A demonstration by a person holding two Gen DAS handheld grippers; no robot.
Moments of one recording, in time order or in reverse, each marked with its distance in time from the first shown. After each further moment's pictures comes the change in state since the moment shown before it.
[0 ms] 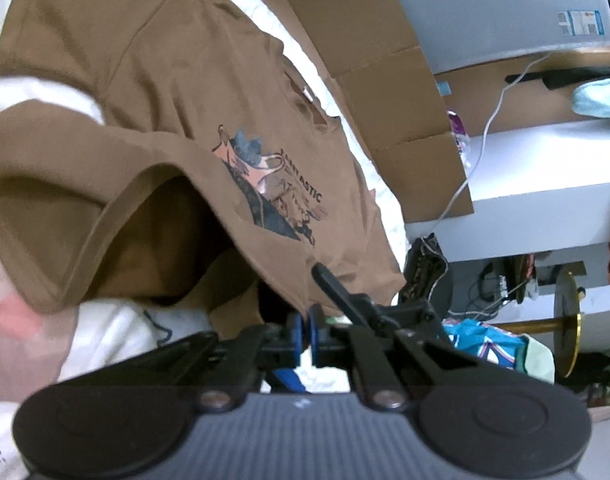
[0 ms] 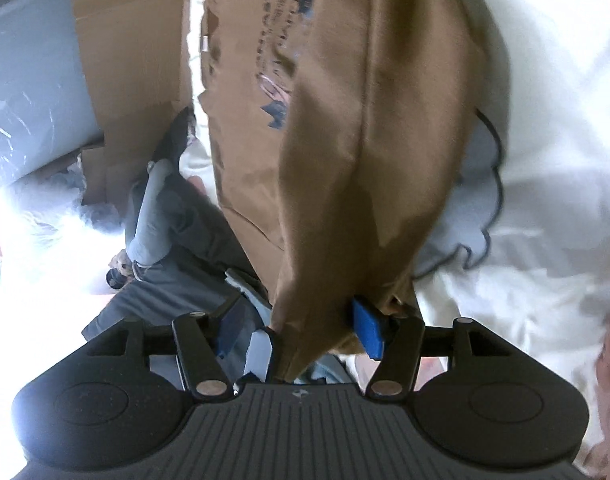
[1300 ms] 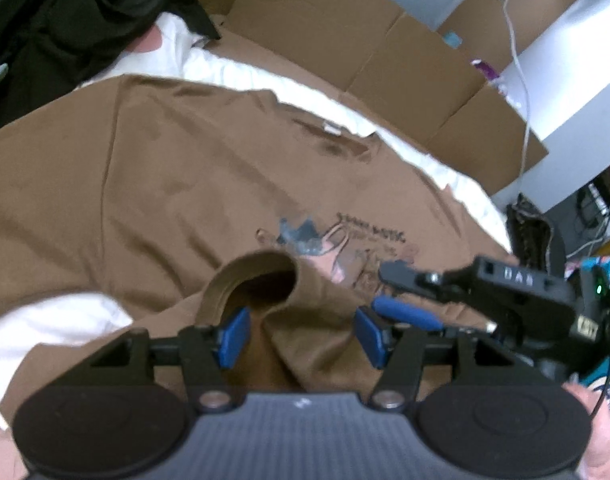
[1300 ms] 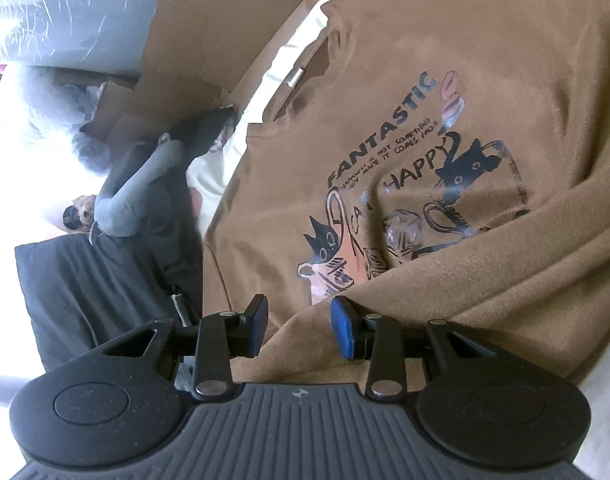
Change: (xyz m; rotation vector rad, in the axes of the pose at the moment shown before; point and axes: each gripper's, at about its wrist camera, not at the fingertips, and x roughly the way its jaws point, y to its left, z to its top) left arm 0.050 -0.026 0.068 0.460 -0.073 0.307; right arm 0.048 0.078 0.101 -0.574 -0.075 -0.128
